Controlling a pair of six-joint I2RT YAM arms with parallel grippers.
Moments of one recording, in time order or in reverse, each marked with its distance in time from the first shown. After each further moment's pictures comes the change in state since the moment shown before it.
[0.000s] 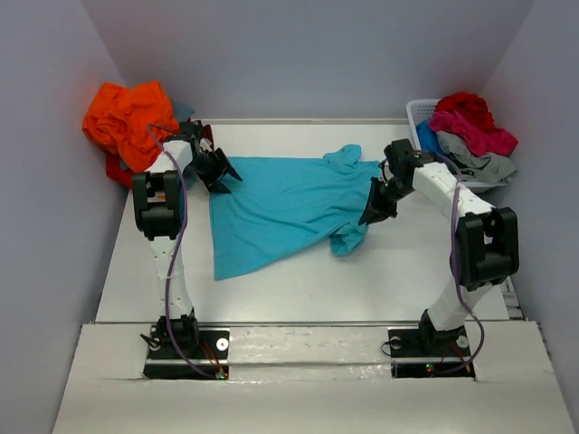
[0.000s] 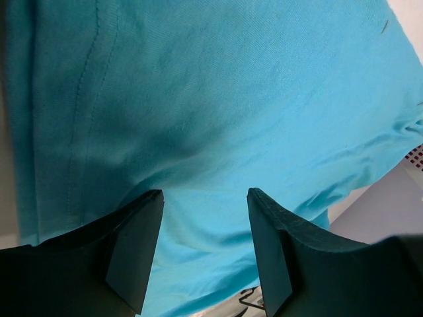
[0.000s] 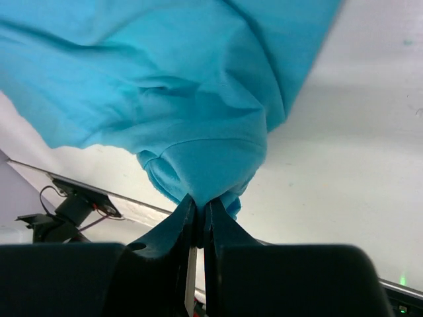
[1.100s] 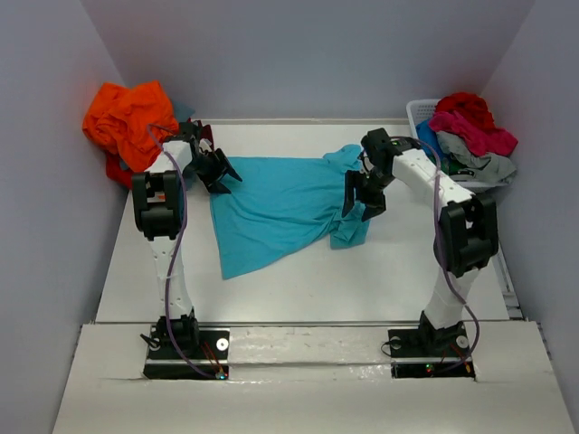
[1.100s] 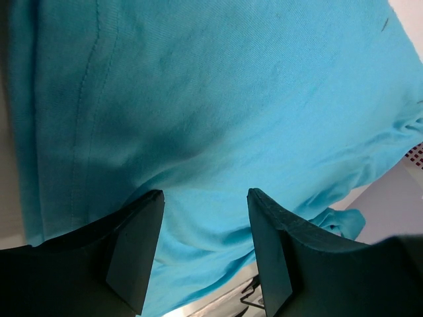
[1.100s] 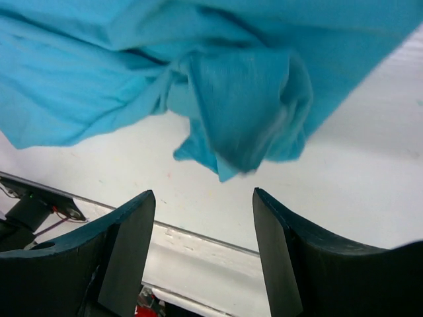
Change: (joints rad) left arm 0.003 0.002 -0.003 0.002 0.004 0.008; right arm 0.111 0.192 0.287 -0.111 0.097 -0.095
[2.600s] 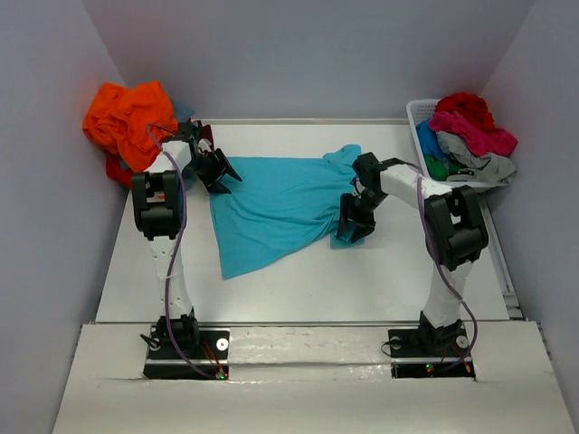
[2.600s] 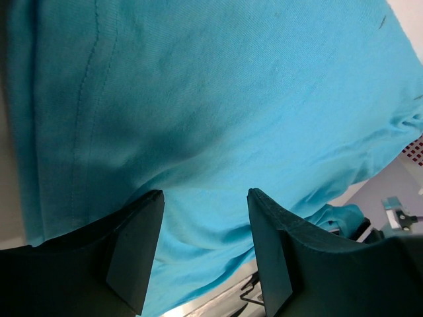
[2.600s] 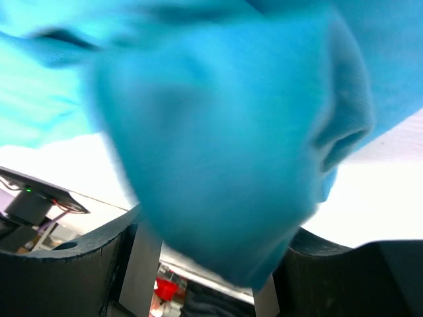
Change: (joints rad) left arm 0.006 0.007 0.006 -0.003 0.022 0.008; right arm 0.028 0.036 -0.218 0.129 -0.080 0.069
